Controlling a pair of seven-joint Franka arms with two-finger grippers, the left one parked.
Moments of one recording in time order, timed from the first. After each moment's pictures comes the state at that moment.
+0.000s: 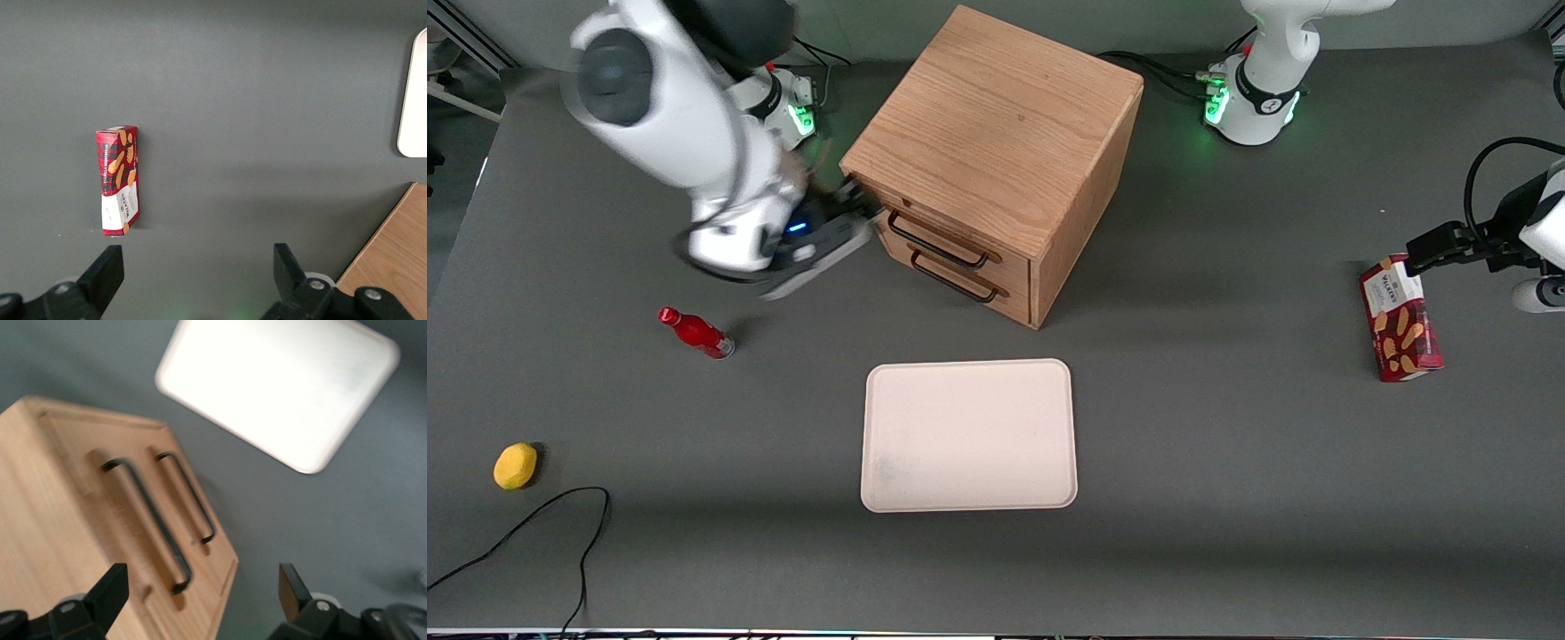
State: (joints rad) arm 0.06 0.20 0.53 -1.54 0.12 1.69 -0.02
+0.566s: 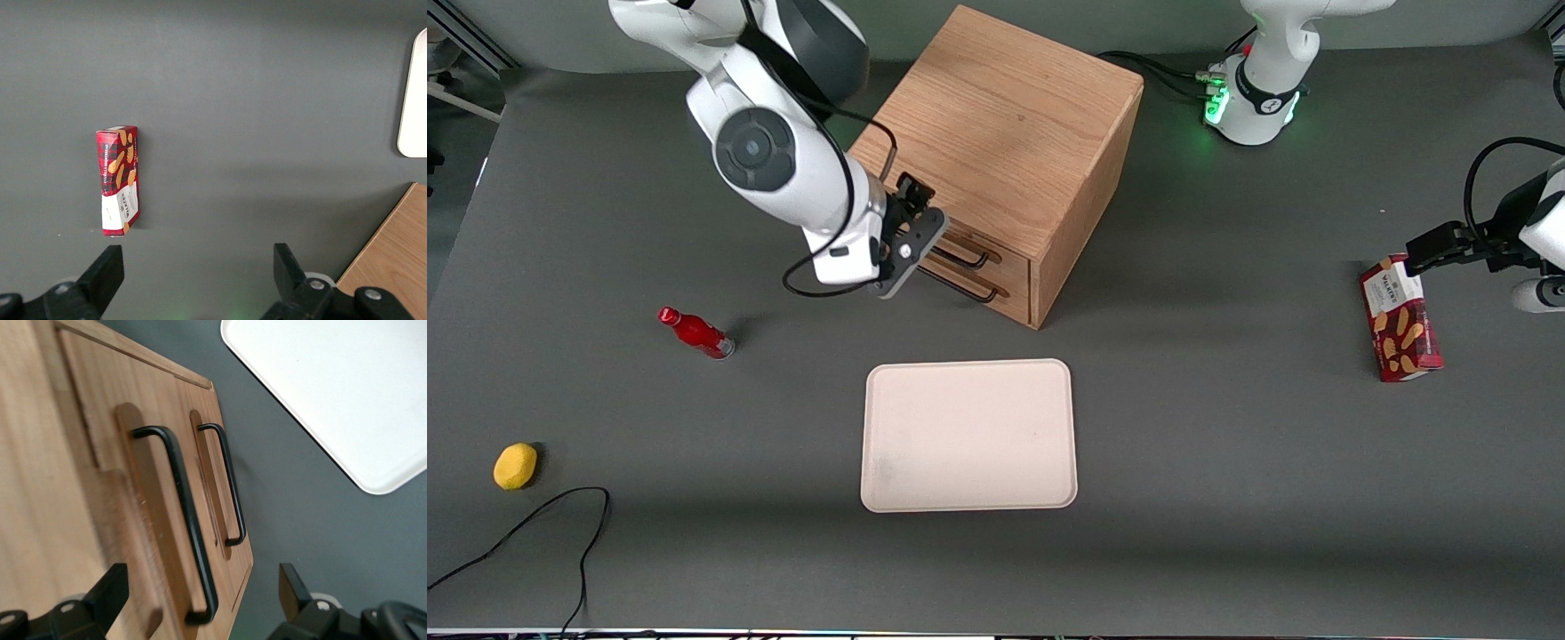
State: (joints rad) arm 0.08 0.31 0.58 -1.60 0.11 1.74 -0.19
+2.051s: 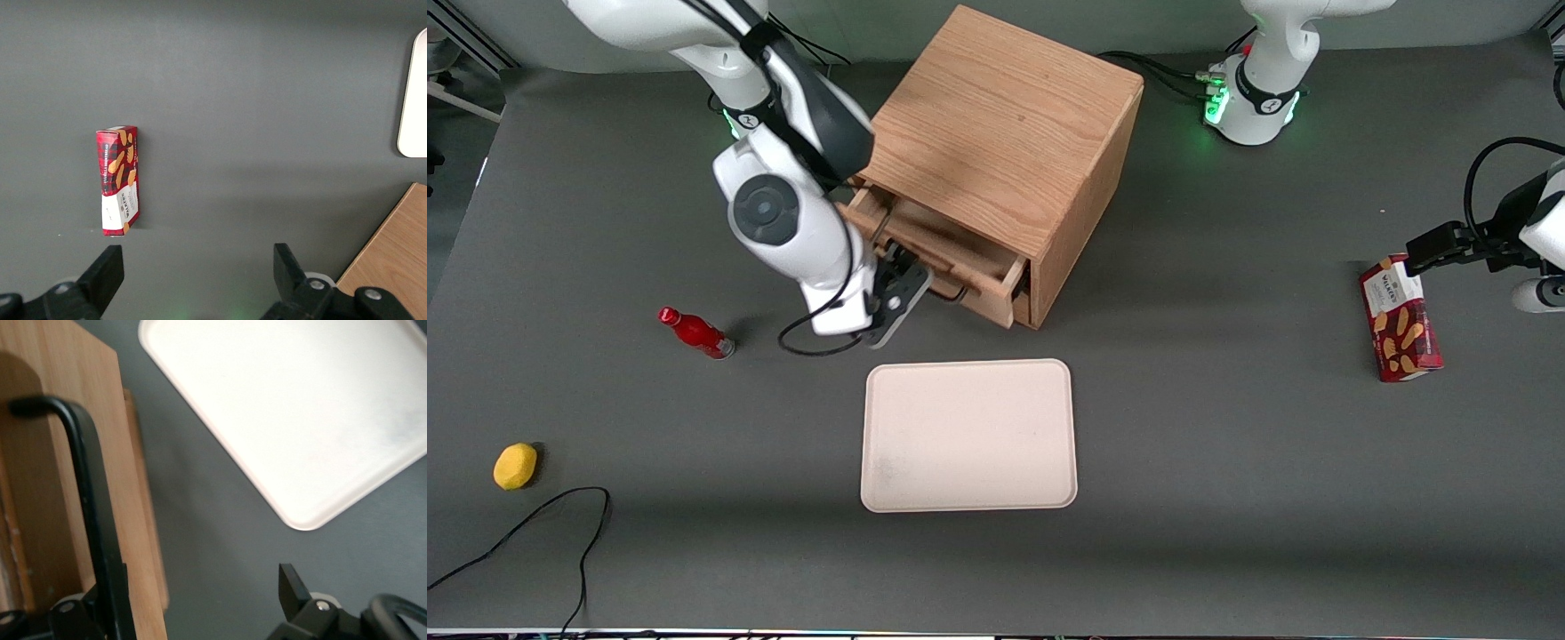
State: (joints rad) arm 0.08 0.34 0.48 -1.76 0.00 2.03 -0.35
